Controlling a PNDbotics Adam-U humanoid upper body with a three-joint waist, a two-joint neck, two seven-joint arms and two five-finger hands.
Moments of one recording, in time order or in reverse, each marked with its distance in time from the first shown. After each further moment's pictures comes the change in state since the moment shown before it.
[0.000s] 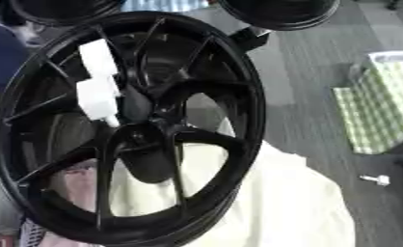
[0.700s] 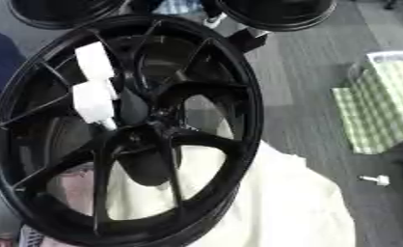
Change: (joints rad) left arm 0.011 0.003 -0.130 -0.122 -0.183 -0.067 -0.167; right arm -0.006 0.000 0.006 0.000 0.000 0.003 0.003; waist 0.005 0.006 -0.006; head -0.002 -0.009
